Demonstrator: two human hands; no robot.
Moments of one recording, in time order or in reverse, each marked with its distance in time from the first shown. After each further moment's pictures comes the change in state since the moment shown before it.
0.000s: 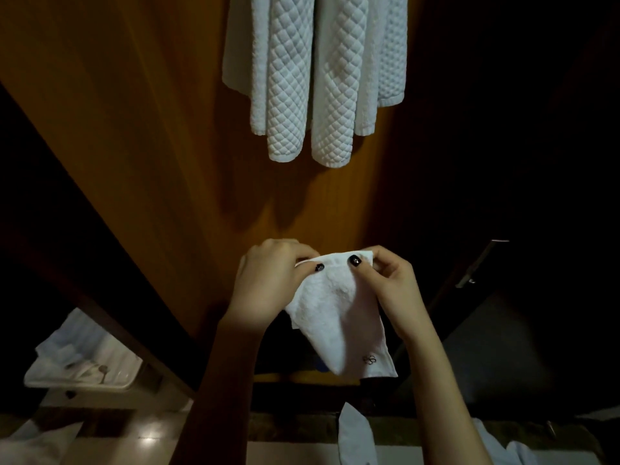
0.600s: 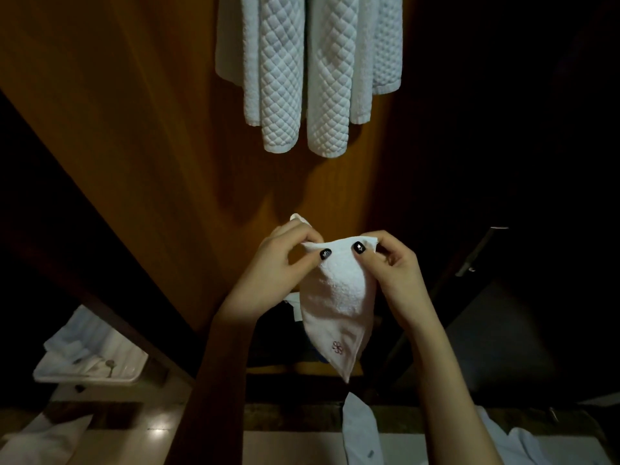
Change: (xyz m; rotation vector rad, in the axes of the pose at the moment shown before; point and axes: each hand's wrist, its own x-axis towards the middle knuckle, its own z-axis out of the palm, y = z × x) left_hand -0.002 -0.001 0.006 -0.517 -0.022 0.226; right_hand -0.004 -0.005 -0.004 0.180 -0.081 -0.048
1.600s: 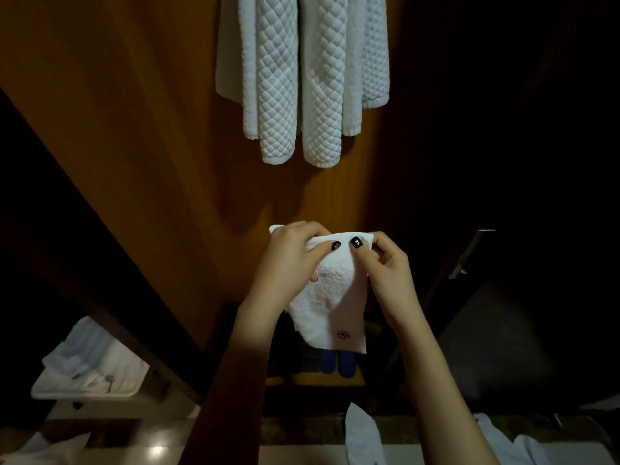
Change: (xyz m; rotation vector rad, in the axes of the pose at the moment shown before) left_hand 0.015 0.016 0.015 0.112 0.120 -0.128; right_hand 0.000 -0.001 0.008 -0.116 0.158 -0.086
